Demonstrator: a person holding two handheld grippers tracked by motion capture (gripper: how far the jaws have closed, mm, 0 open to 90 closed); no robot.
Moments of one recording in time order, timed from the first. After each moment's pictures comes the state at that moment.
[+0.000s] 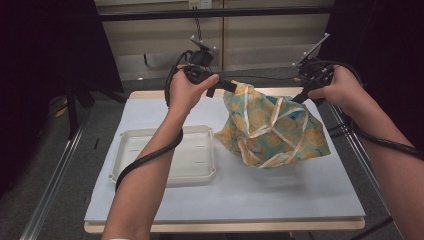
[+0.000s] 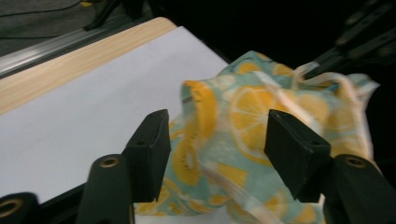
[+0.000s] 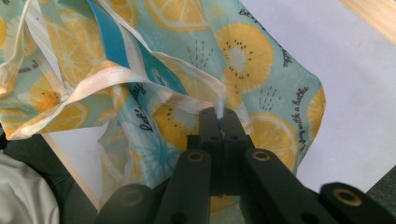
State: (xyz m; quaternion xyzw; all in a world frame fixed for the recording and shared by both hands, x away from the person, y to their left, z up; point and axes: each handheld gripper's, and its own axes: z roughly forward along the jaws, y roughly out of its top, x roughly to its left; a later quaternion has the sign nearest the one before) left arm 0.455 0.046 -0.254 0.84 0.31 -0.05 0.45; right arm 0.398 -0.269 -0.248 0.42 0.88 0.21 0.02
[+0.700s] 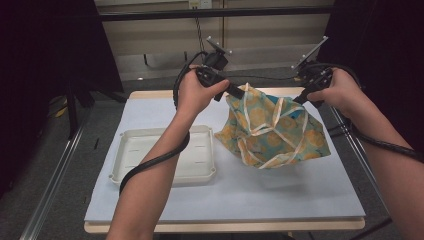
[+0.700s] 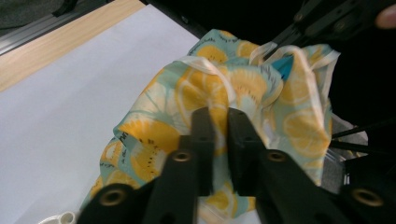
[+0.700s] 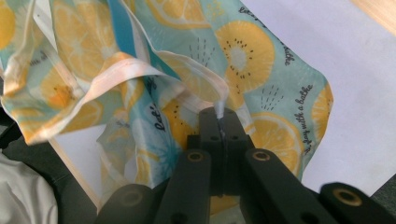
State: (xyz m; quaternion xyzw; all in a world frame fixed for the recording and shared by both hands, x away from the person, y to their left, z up) left arm 0.441 0.018 -0.243 0.86 0.27 -0.09 0.41; right arm 0.397 -0.269 -0.254 0.41 0.89 0.21 0.02
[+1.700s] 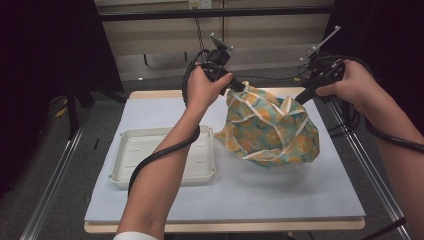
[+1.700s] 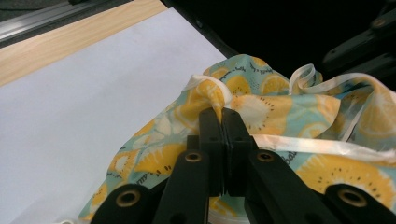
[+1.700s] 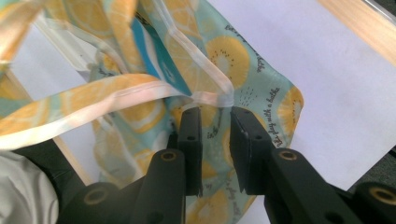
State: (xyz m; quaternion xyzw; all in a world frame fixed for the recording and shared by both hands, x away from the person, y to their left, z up) left arm 0.466 0.007 -0.261 0.85 0.33 -0.09 0.40; right arm 0.386 -0.279 -0.225 0.40 0.89 0.21 0.03
